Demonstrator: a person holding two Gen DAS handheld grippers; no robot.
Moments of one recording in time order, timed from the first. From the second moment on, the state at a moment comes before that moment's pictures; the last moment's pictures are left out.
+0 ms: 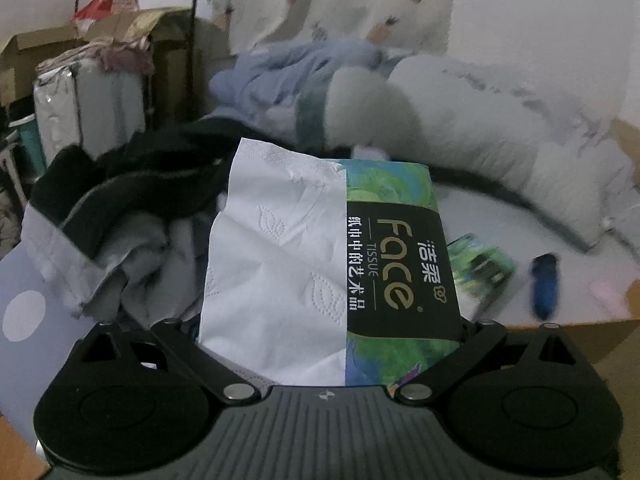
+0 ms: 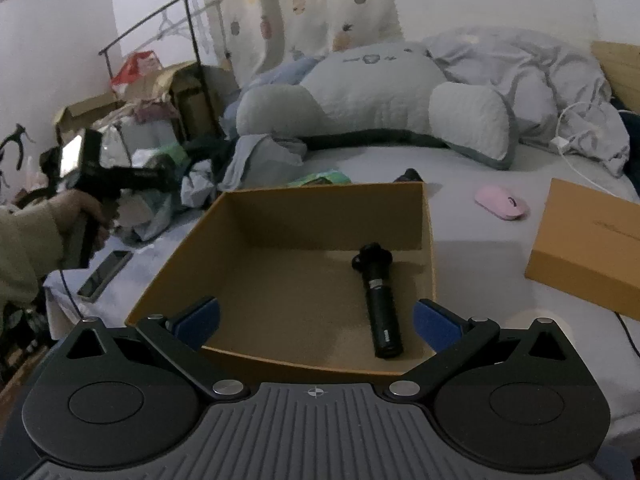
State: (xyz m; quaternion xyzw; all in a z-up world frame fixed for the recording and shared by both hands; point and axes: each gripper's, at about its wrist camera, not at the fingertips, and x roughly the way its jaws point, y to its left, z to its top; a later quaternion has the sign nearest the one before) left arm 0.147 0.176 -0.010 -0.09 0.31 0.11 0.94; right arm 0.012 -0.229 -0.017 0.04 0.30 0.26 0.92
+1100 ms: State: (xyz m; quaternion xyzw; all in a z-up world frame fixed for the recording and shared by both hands) left arm 0.160 0.011 -0.020 -0.06 0.36 -0.03 0.93; right arm 0.023 -0.266 -0.011 0.06 0.28 0.23 0.93
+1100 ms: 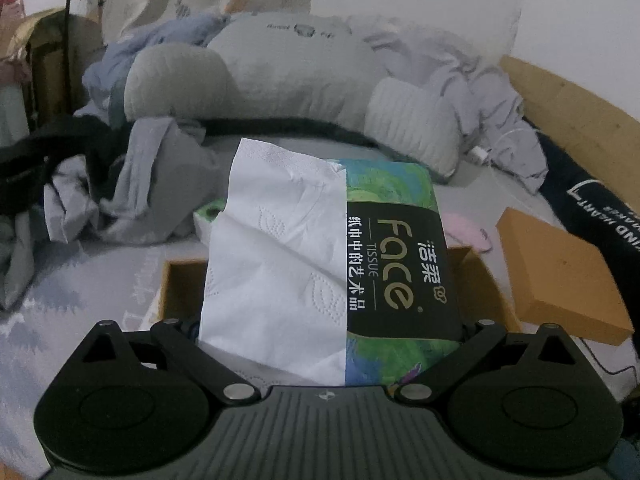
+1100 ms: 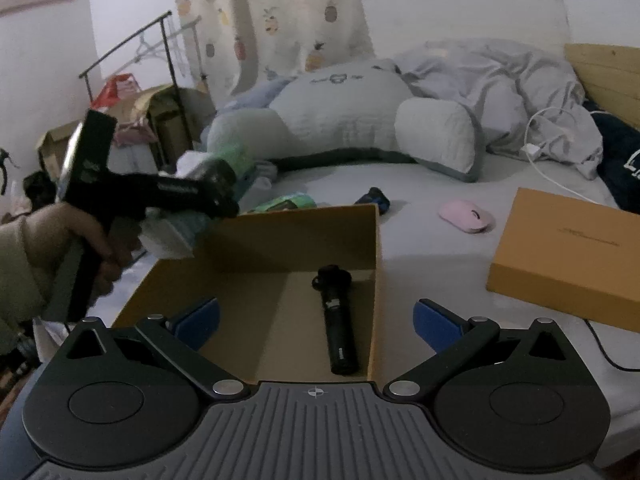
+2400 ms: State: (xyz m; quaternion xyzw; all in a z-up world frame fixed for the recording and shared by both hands) left arm 0.207 -0.017 -0.114 -0.02 0.52 0.05 0.85; right arm 0.027 -0.269 -0.017 0.05 0.29 0.23 0.93
